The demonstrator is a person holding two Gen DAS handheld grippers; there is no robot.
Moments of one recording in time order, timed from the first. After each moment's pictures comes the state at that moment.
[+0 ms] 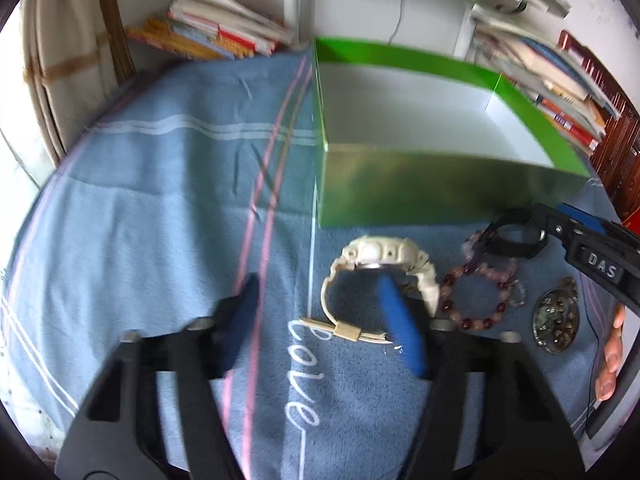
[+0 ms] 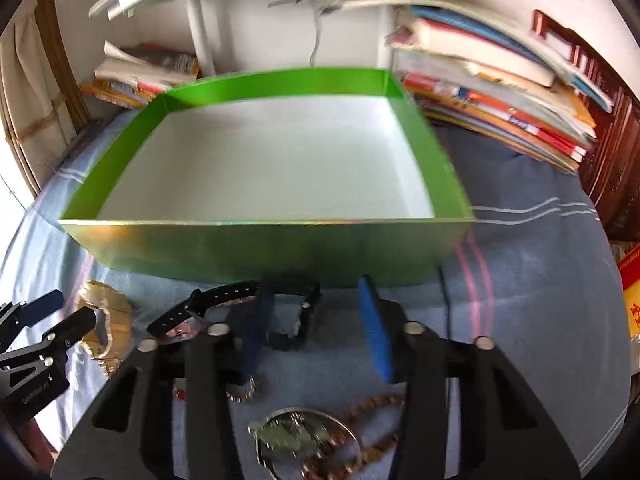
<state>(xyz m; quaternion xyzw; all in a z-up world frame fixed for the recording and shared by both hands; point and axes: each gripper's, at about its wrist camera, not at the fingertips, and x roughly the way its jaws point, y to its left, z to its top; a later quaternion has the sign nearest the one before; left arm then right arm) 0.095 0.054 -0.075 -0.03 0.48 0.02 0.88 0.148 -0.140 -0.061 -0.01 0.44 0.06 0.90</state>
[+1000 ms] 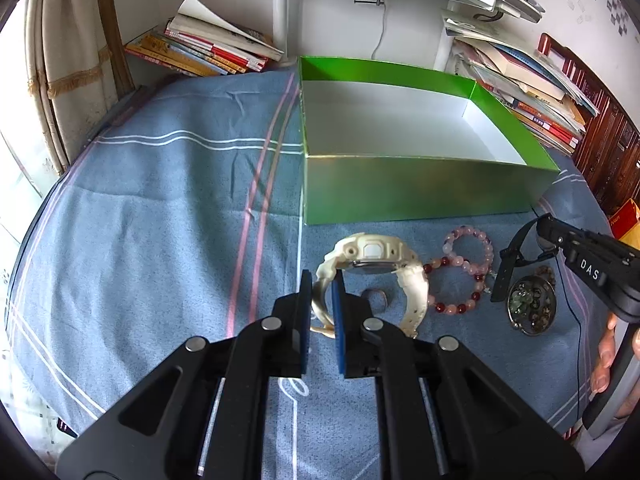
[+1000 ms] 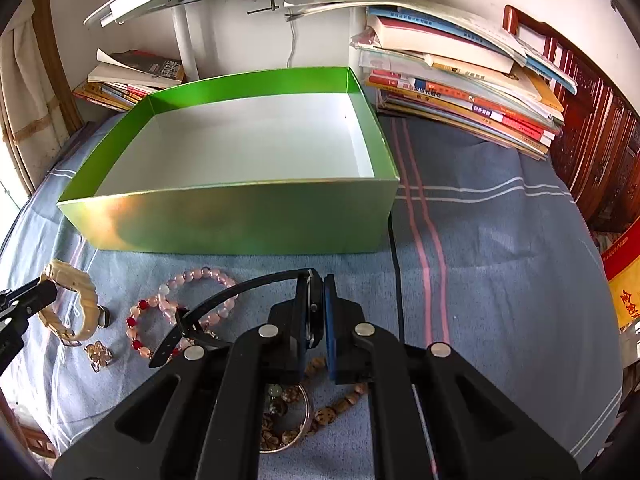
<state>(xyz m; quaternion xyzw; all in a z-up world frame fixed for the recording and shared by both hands) 0.066 0.049 -0.047 -0.03 0.45 0.00 0.89 0.115 -0.170 -0.054 0.00 0.42 0.04 0.91</state>
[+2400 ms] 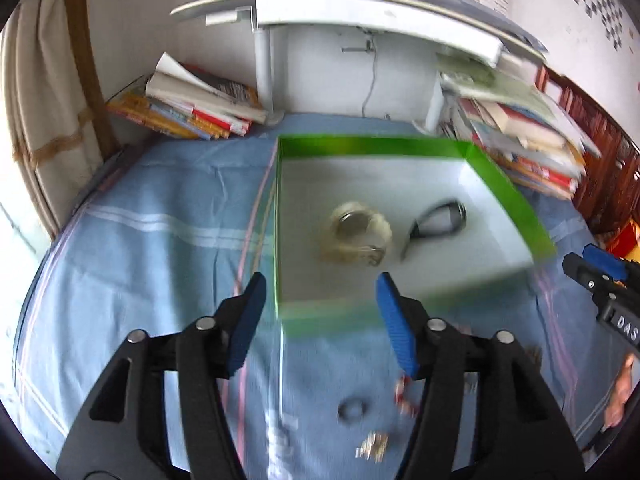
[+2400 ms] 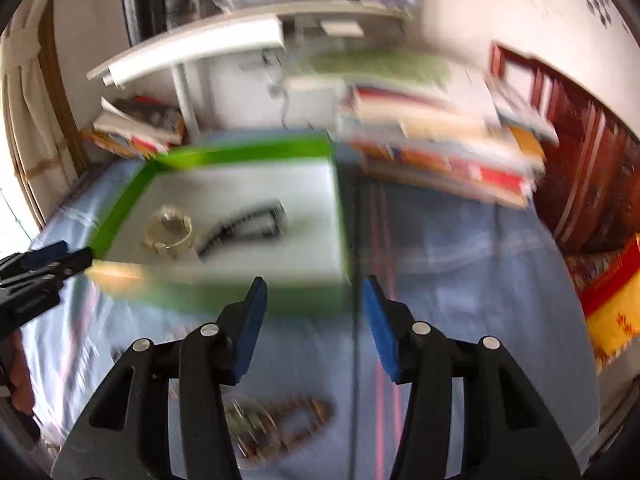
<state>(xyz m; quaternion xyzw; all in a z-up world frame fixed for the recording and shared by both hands) 0.121 0.032 -0.011 -0.01 0.40 -0.01 0.92 0.115 -0.201 -0.011 0.01 0.38 0.04 0.93</state>
